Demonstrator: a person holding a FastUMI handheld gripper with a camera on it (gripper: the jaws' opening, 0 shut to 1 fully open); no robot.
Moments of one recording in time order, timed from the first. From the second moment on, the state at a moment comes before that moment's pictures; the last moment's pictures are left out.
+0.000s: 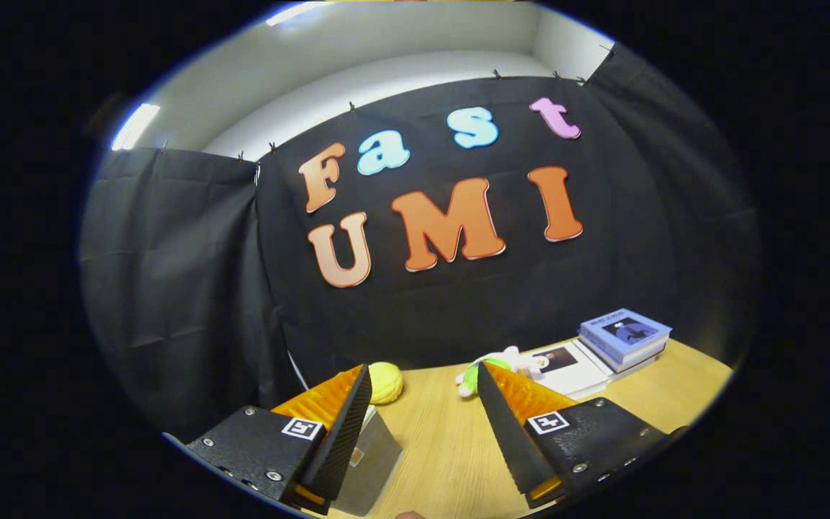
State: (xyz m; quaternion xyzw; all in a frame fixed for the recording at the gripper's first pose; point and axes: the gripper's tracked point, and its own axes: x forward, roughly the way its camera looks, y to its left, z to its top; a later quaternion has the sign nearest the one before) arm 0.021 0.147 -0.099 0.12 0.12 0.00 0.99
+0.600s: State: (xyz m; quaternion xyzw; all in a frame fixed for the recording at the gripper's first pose) arm -0.027 0.047 -0.043 0.03 0.02 -0.04 1.00
